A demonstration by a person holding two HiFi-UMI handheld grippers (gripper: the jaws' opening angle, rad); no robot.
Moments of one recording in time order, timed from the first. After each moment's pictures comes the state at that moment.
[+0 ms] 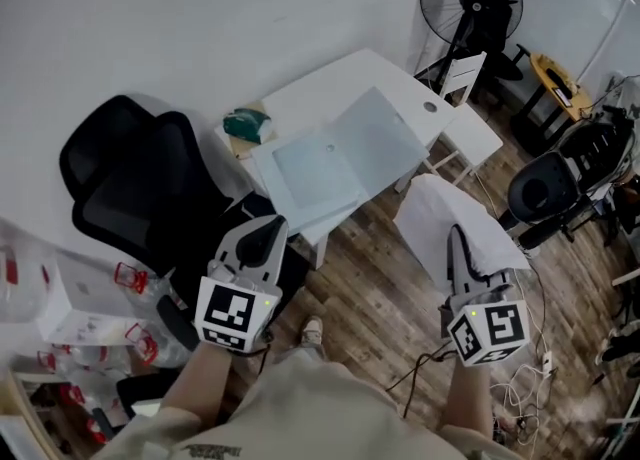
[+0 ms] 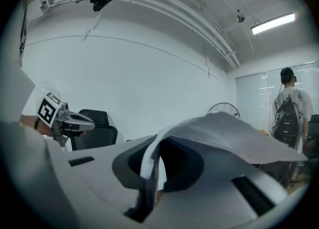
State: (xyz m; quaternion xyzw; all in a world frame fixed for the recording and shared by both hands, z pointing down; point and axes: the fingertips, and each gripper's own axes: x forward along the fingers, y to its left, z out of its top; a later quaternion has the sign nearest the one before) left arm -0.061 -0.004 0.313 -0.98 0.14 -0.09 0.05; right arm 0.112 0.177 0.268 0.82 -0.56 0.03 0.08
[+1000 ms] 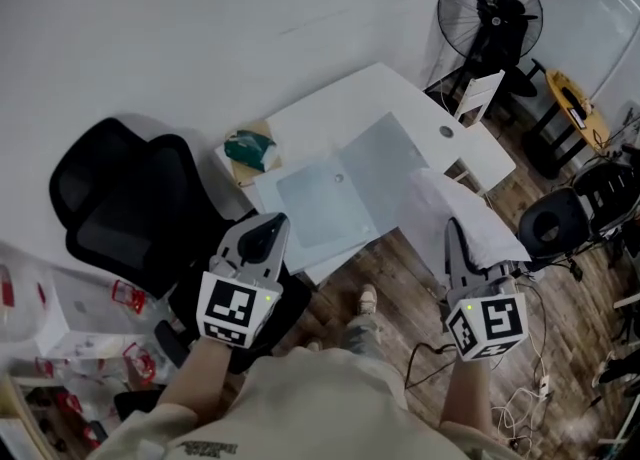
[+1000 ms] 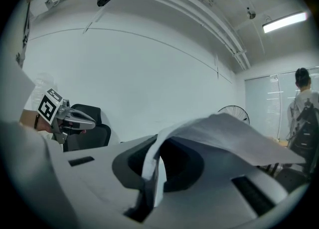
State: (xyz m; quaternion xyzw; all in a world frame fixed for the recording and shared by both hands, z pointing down) left arm 0.008 -0.104 0.321 -0.98 0.16 -0.10 0.05; right arm 0.183 0.060 0.267 0.80 -0.59 0.01 0.11
